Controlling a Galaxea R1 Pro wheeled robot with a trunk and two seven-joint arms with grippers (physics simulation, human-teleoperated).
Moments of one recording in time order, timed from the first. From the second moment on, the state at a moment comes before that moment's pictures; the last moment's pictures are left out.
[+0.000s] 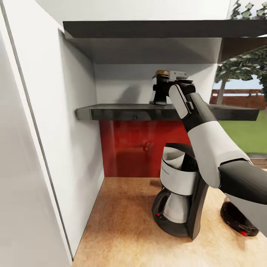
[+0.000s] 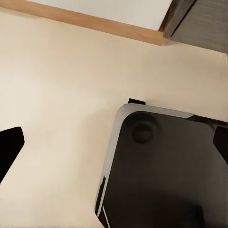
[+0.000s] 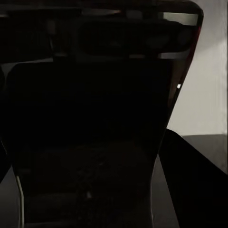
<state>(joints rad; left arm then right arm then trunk) 0.01 0.06 0.04 -0.02 0.20 -0.34 0.01 -1.54 0.10 0.20 -0.80 -0.34 0.64 -0.29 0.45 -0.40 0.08</state>
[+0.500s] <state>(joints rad) 0.01 0.06 0.04 -0.02 0.20 -0.34 0.01 -1.54 0.10 0.20 -0.80 -0.34 0.64 -0.29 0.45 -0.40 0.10</state>
